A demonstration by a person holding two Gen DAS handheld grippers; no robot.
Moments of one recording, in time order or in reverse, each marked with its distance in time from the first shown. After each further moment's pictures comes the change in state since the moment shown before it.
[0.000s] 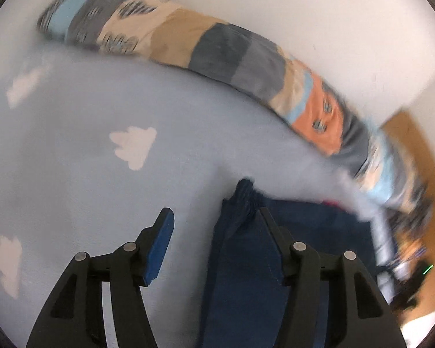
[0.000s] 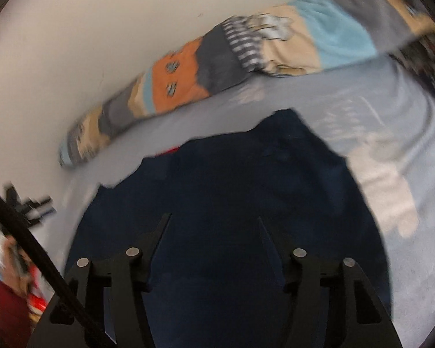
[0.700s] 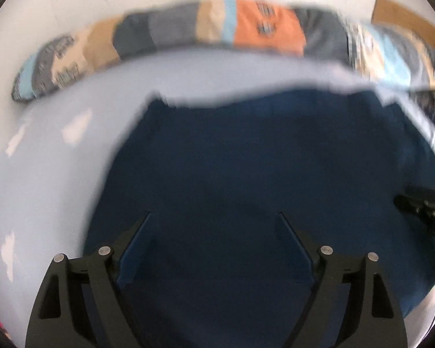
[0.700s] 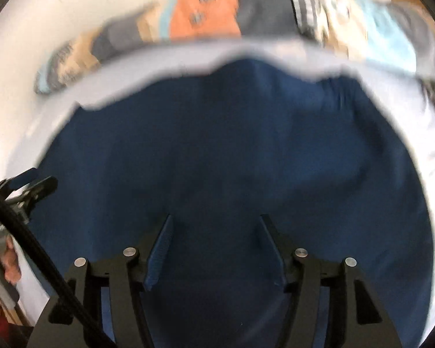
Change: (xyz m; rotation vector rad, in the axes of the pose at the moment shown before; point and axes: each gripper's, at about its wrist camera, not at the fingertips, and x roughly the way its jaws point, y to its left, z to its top) left arm 0.068 -0.144 -0.134 0.351 0.076 0.187; right arm 0.070 0.053 -0.054 -0.168 0.227 -0.161
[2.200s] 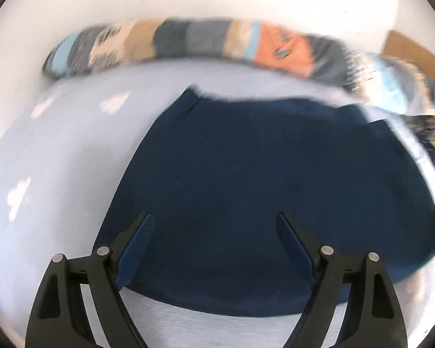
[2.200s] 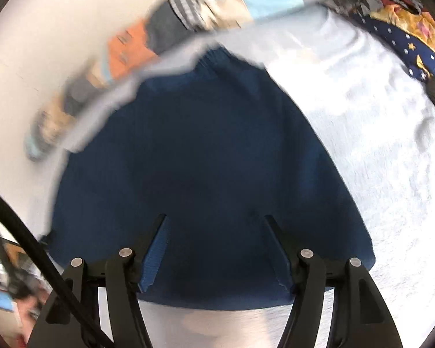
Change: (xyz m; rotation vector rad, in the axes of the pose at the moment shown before) left arm -0.091 0.010 -0.054 -0.130 -0.164 -0.007; right arm -0.103 -0.104 -0.094 0.356 -0.107 0.091
